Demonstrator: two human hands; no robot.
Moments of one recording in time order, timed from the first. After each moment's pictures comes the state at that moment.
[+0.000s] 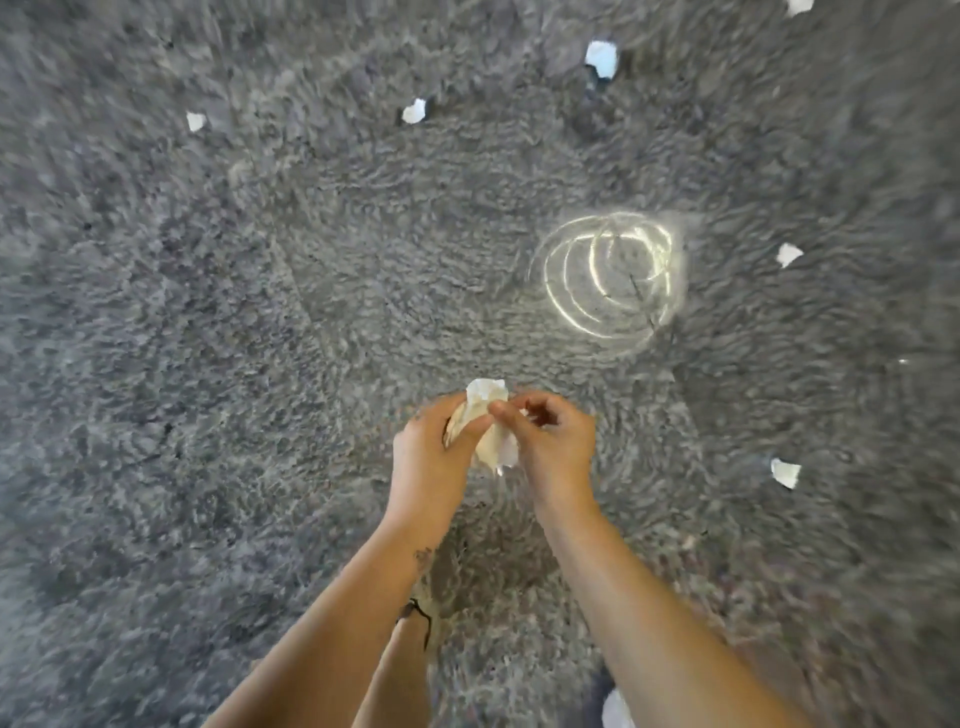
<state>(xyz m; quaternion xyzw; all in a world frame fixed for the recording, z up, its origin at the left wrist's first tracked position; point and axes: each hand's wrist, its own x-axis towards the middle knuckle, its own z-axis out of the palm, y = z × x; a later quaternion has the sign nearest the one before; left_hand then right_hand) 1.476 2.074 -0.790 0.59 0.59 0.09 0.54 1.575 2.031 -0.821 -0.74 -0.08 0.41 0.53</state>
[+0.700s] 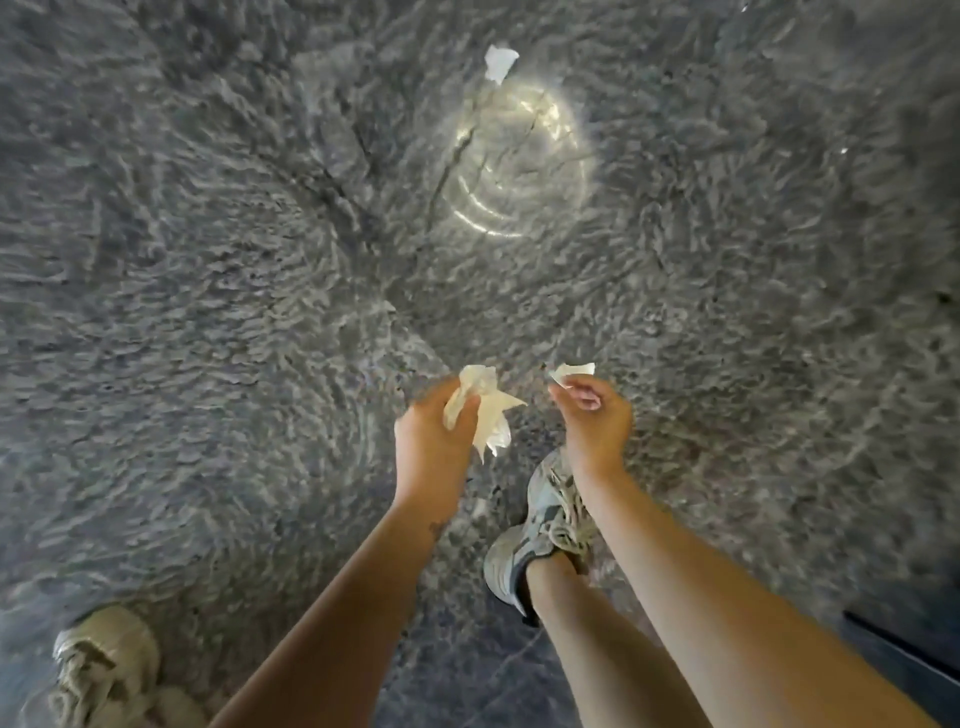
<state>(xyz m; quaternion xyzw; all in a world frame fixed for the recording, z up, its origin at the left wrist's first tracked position) 1.858 1.823 -1.001 0.68 0.53 -0.03 0.51 1.960 1.714 -1.050 -0.80 0.14 0.29 0.51</state>
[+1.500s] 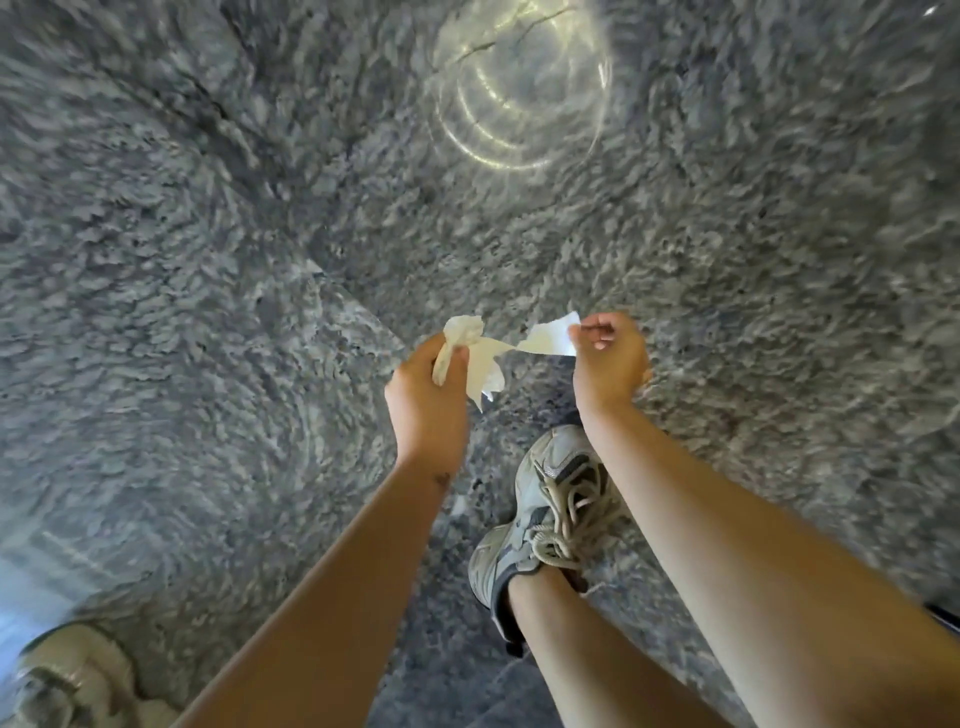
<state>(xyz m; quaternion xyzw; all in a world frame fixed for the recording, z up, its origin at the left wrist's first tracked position) 1.906 1.781 -1.112 0.64 0.59 -0.03 0.49 2.011 1.682 -1.172 -0.89 0.16 0.27 0.34</state>
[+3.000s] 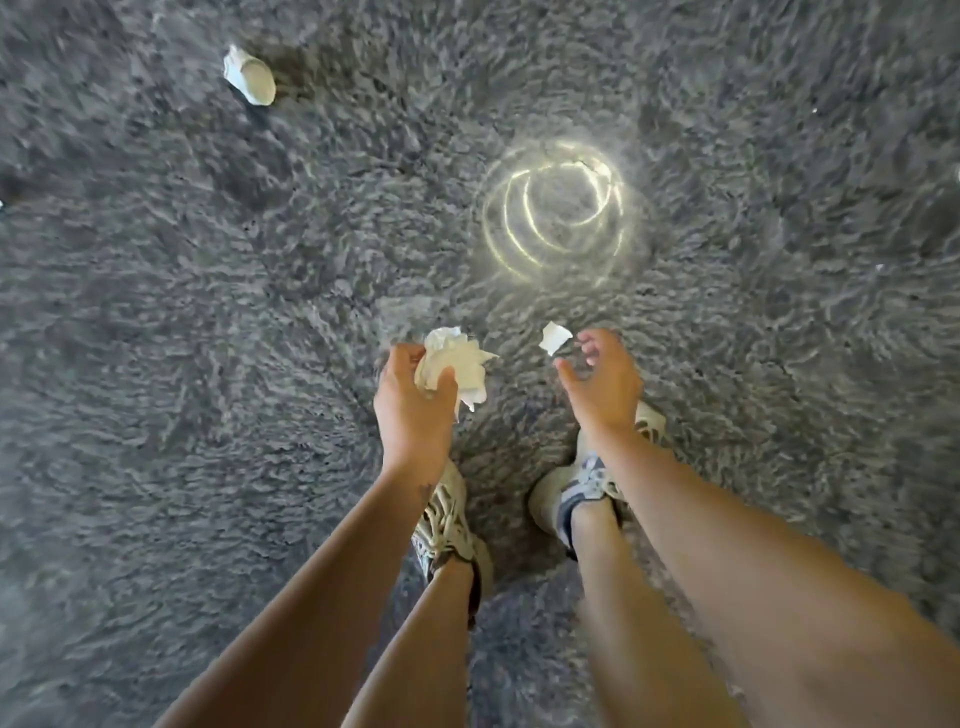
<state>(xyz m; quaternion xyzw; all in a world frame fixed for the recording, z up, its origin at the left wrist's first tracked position) 2.073 2.116 -0.970 0.57 0.67 0.05 0.47 2.228 2.018 -1.040 -0.91 -0.21 0.28 0.22</state>
